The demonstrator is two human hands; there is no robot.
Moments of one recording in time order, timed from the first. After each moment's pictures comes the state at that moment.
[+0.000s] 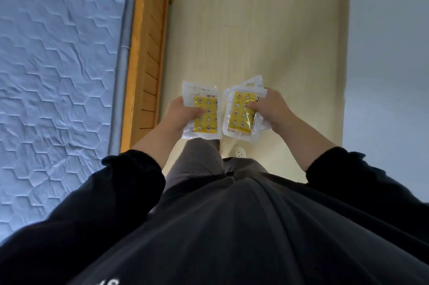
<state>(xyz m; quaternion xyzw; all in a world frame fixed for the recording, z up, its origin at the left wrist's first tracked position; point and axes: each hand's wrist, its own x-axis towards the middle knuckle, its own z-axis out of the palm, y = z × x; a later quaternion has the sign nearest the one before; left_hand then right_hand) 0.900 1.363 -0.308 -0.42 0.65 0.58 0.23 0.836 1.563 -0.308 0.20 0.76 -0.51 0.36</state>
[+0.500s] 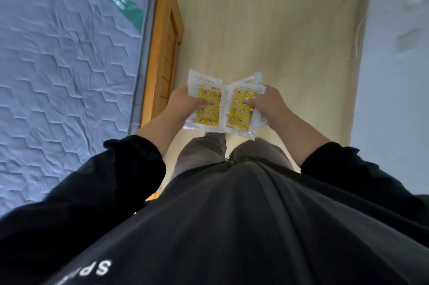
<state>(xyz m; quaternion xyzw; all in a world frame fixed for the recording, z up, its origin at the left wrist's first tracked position) 0.552 1.211 -0.325 -0.40 0.66 0.59 0.25 0.494 1.399 -0.328 0.22 0.78 -0.46 0.37</state>
